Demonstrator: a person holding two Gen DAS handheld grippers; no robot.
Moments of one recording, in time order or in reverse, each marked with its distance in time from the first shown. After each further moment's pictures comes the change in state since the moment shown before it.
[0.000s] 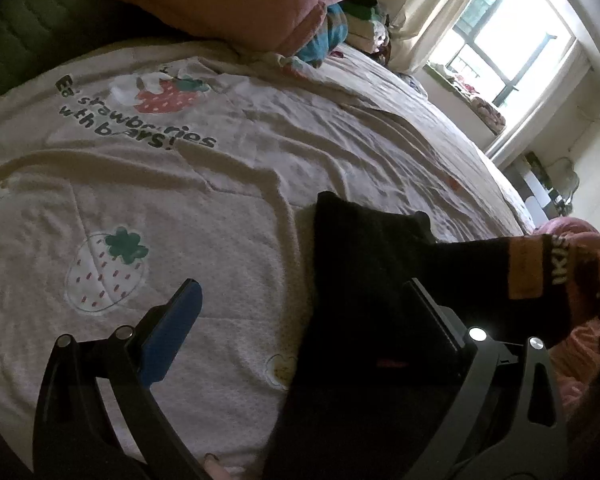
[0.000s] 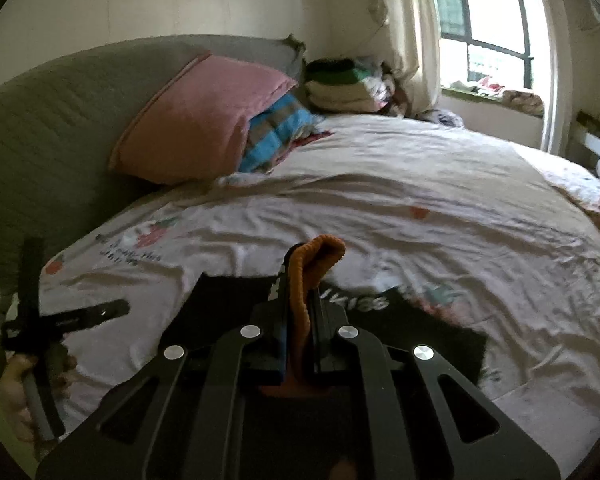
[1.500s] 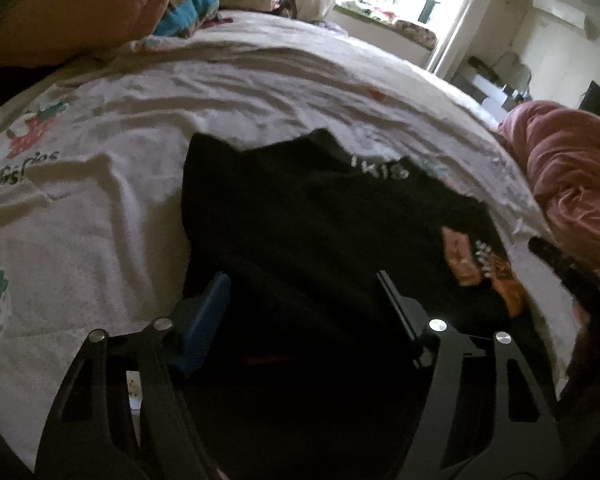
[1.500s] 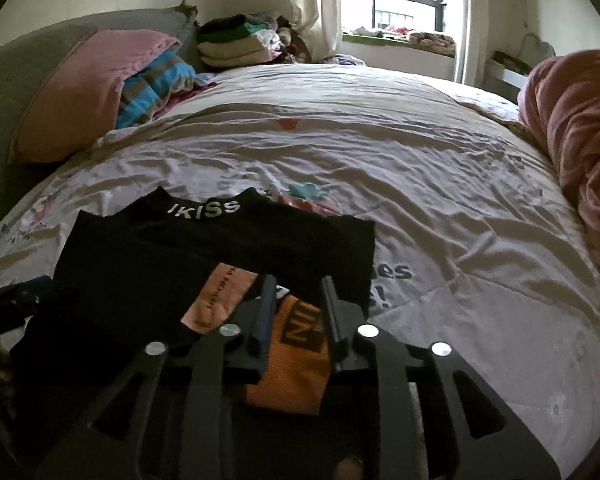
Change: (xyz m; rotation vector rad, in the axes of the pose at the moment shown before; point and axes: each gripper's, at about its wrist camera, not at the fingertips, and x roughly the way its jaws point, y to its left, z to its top) left arm 0.064 -0.102 -0.043 0.353 0.096 -0.104; right arm 0.017 -0.093 -0.102 0.179 0.148 -0.291
